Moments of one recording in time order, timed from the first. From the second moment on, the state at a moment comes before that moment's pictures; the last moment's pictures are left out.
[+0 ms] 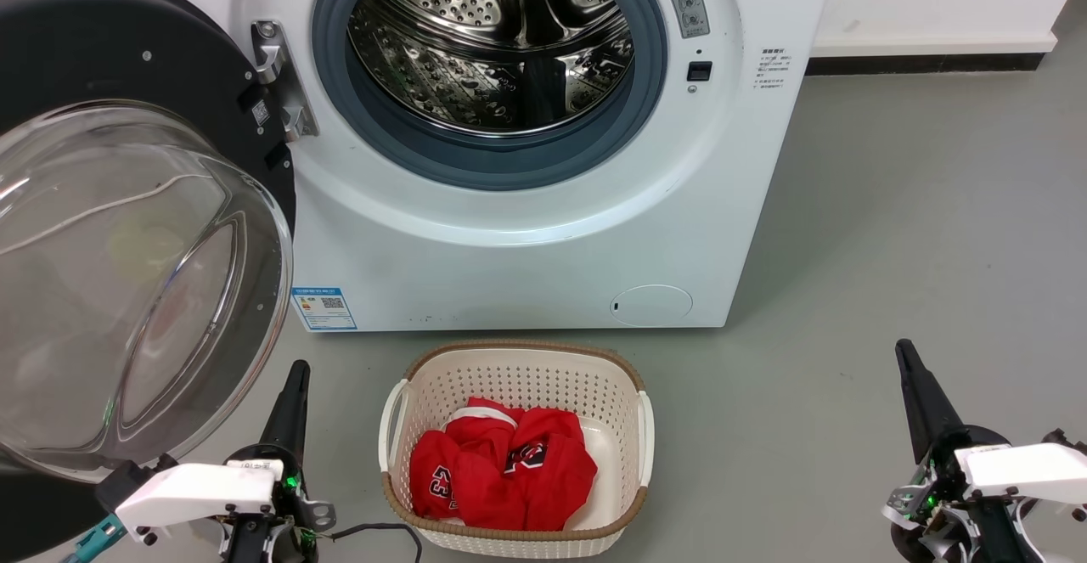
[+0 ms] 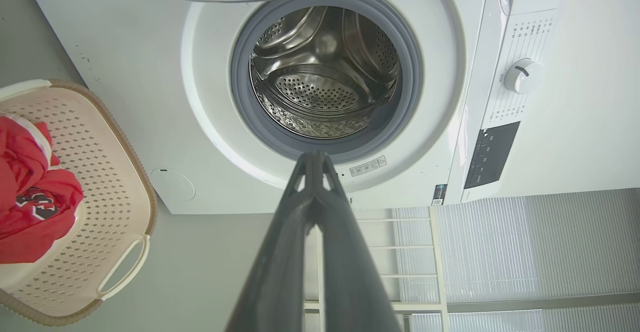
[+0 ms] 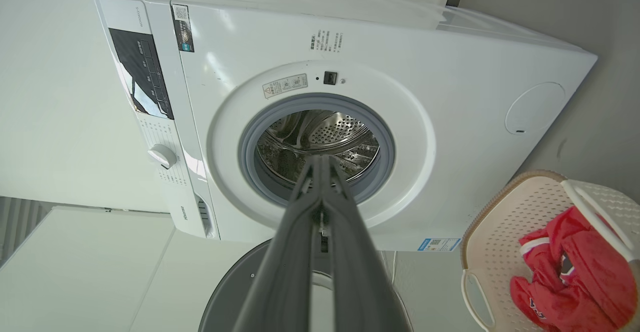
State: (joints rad) left arm -0.09 0.05 0.11 0.23 -1.48 -0.12 0.08; right arm -0.08 -0.07 -0.07 0.23 1.51 0.13 0.06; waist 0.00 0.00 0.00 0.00
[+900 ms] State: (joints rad) left arm -0.10 0.05 0.11 0.25 -1.61 -0.13 0.11; right arm -0.10 -0.07 -0.09 0.24 1.63 0.13 0.09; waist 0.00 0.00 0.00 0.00
